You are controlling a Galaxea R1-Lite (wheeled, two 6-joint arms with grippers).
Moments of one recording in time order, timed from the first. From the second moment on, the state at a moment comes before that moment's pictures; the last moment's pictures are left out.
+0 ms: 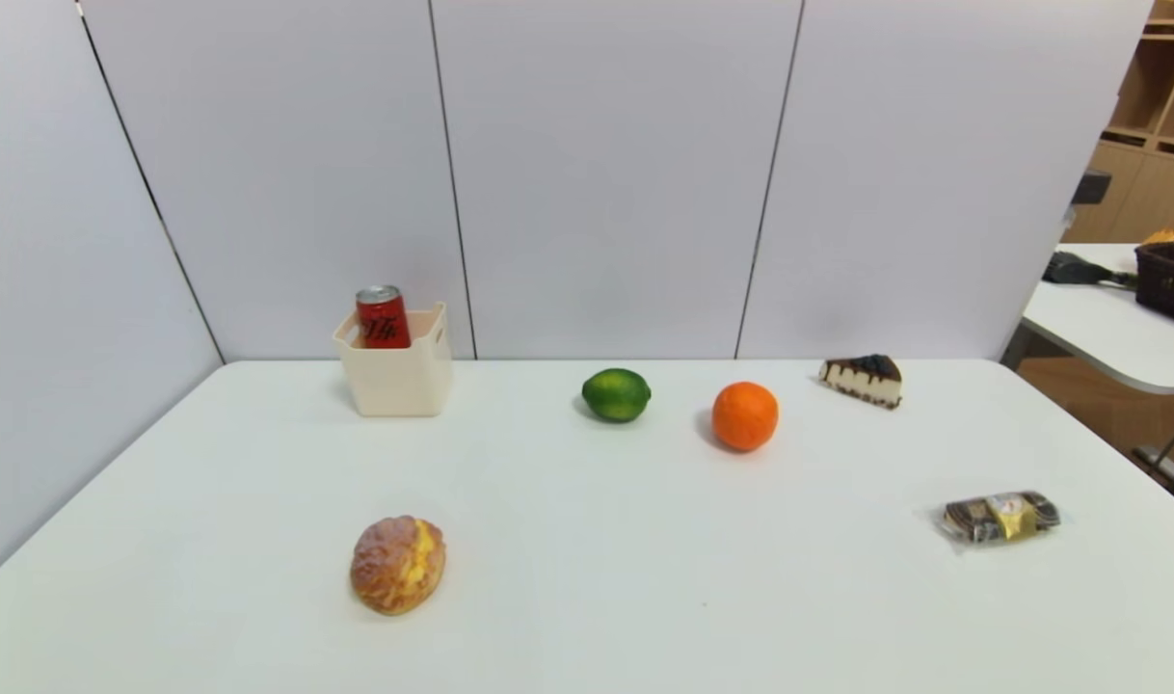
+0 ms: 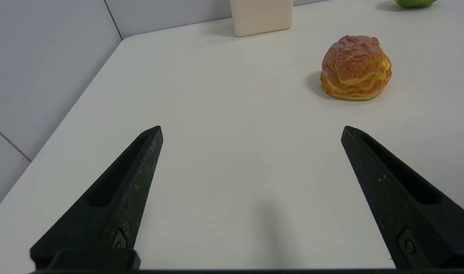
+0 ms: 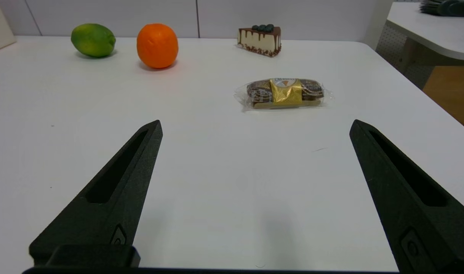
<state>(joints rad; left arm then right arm) 0.00 0.03 0.00 0.00 -0.04 0.13 0.00 0.00 0.00 -0.01 0.01 -0.02</state>
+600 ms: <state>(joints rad) 0.00 0.00 0.00 0.00 0.00 0.00 0.00 0.00 0.00 -0.01 0.01 -0.02</state>
